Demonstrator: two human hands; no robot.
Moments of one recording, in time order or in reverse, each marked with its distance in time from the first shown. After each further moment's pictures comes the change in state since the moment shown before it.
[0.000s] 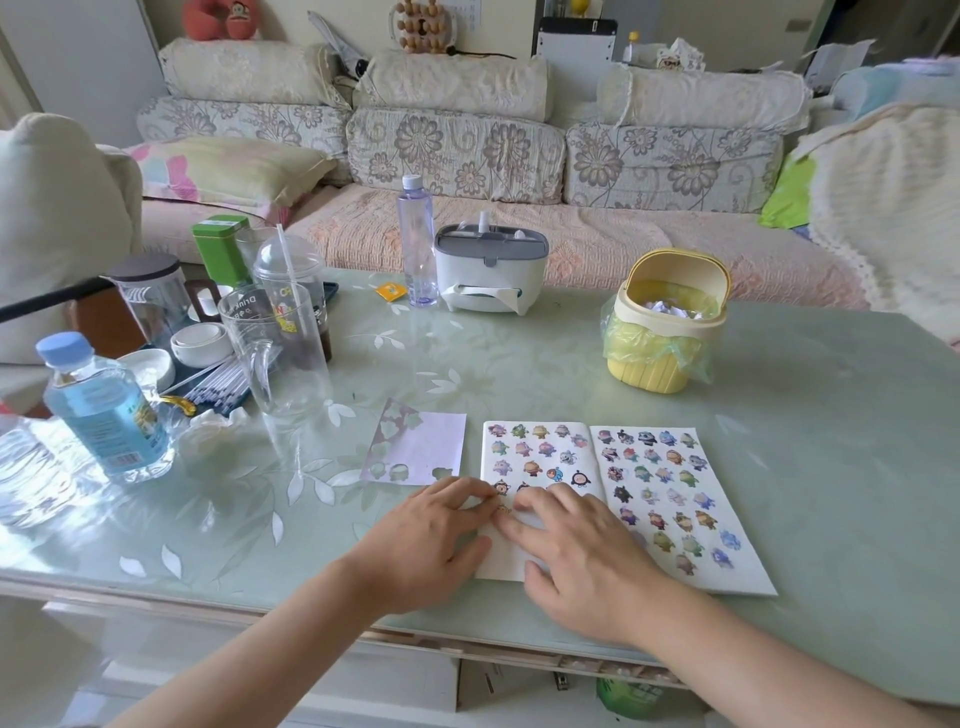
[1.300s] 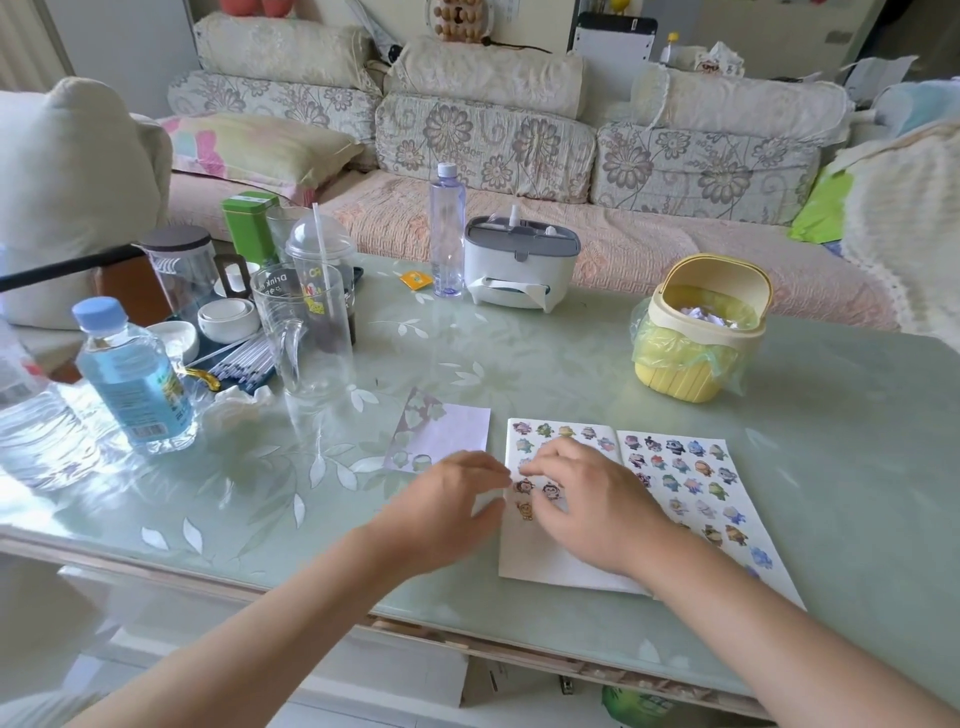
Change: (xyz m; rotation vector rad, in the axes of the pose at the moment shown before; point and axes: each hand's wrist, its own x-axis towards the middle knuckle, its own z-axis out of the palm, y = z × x) left_hand 0.013 -0.001 -0.021 -0.143 0.056 -0.162; right_hand 0.052 0.004 -0.020 0.244 -0.006 0.189
